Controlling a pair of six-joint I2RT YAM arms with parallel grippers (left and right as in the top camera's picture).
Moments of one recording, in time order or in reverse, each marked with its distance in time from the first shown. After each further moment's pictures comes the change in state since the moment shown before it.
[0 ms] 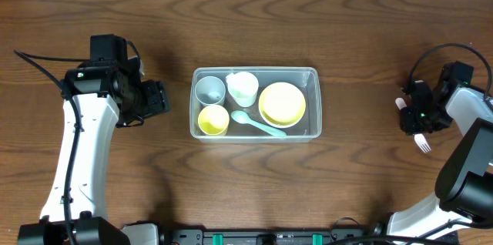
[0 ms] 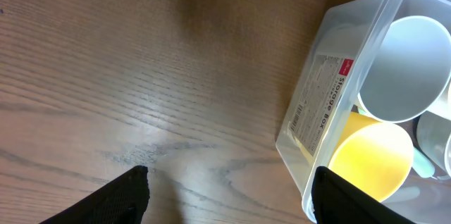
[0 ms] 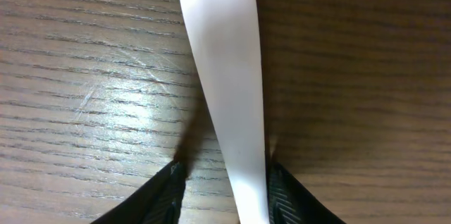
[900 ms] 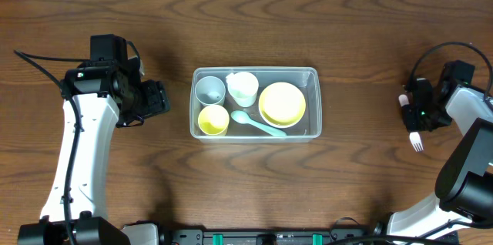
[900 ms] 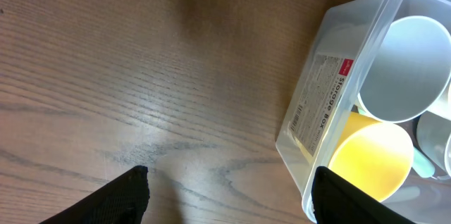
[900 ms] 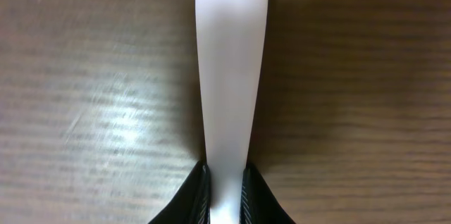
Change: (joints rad) left arm 0.000 0.000 0.000 0.000 0.000 0.000; right arm 0.000 0.000 0.000 0.053 0.002 0.043
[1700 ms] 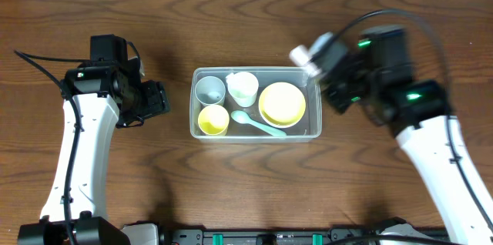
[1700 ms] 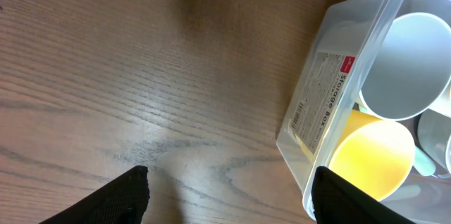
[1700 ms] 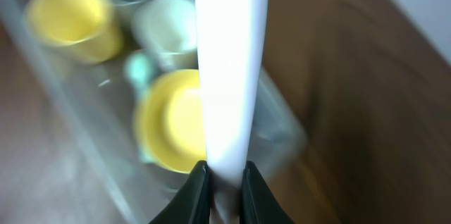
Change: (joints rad) left arm 0.000 0.000 0.000 -0.006 0.000 0.000; right arm 0.797 -0.485 0.214 -0.189 -0.254 -0.024
